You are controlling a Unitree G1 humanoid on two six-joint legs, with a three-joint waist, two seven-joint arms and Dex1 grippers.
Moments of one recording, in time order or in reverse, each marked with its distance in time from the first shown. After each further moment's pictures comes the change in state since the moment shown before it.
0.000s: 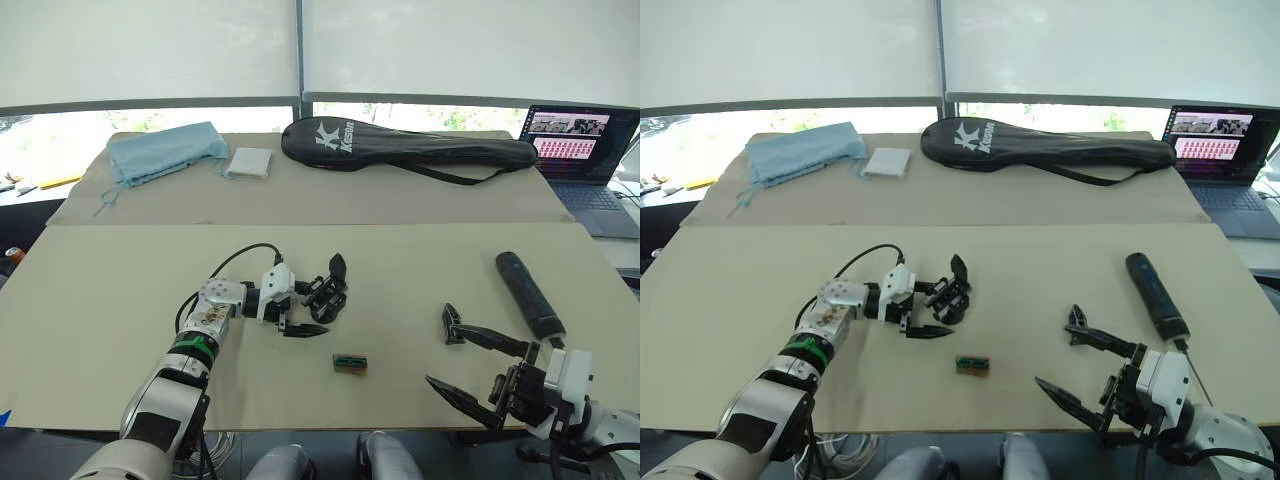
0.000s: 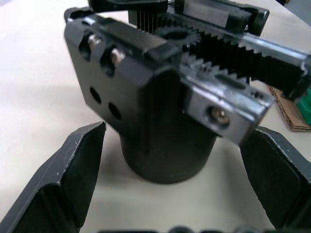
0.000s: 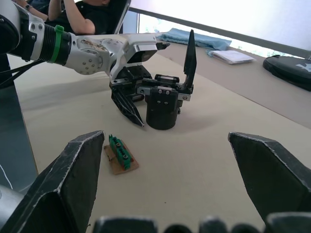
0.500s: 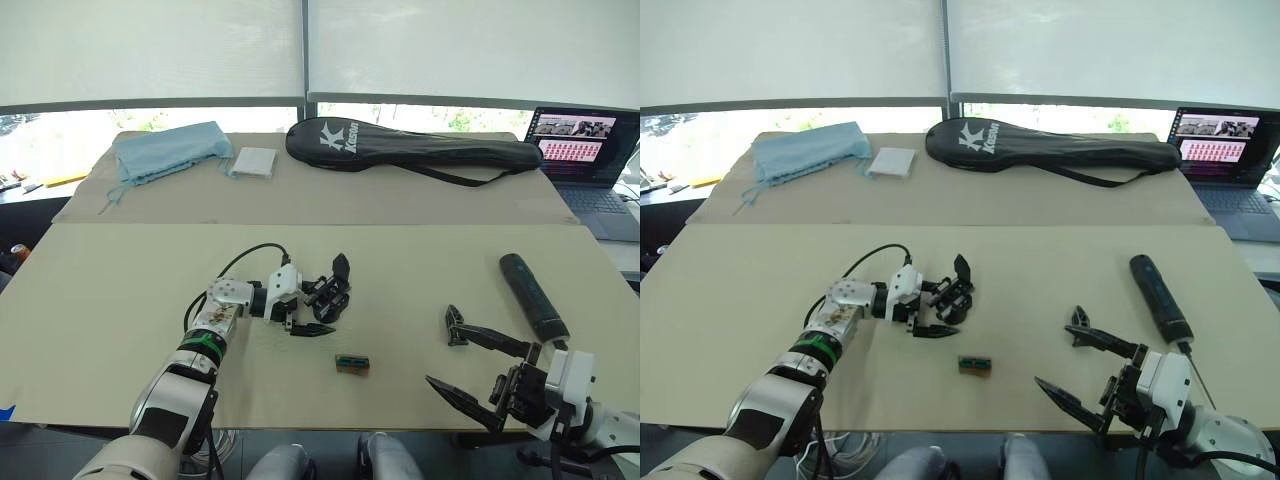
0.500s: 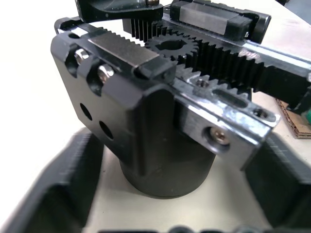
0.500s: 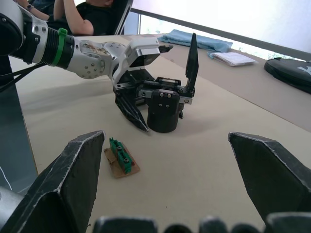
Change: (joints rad) left arm -0.017 -0.019 0.014 0.039 0.025 -0.032 0.014; right arm 0.020 0.001 -0.003 -0.016 0.000 0.000 -0.008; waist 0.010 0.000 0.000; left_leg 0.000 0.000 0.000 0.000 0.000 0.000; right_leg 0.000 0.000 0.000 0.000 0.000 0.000
